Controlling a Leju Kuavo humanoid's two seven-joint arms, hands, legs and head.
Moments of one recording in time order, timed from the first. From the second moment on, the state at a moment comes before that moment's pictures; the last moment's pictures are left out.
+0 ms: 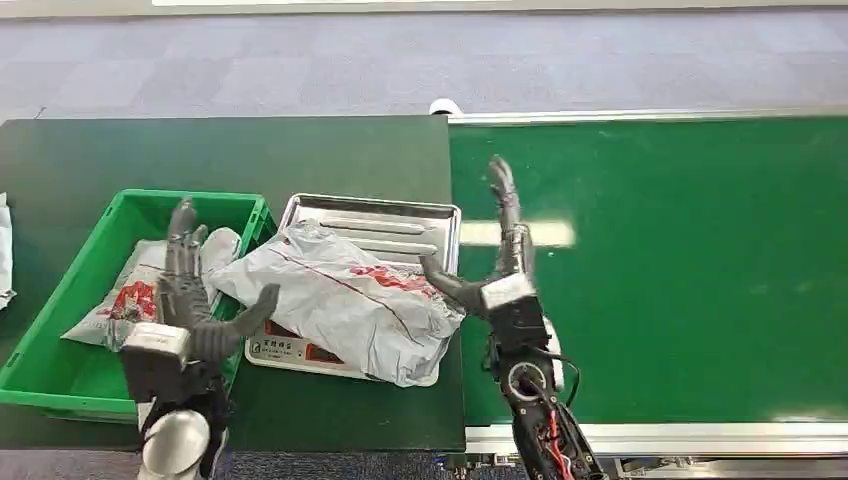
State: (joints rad) left arm -0.06 -0.14 -0.09 -1.67 -0.33 0.25 -0.45; right arm -0.32 0.24 0.40 -1.32 0.34 -0.44 -0.50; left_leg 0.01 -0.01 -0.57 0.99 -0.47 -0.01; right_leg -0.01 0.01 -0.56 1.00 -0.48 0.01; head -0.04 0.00
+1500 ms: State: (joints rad) left arm -0.49 -0.15 -0.46 -1.06 -0.77 0.05 -0.33; right arm -0.15 0.18 0.39 -1.74 0.28 -0.62 -0.64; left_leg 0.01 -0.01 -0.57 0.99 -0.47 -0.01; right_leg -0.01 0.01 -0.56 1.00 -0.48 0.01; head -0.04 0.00
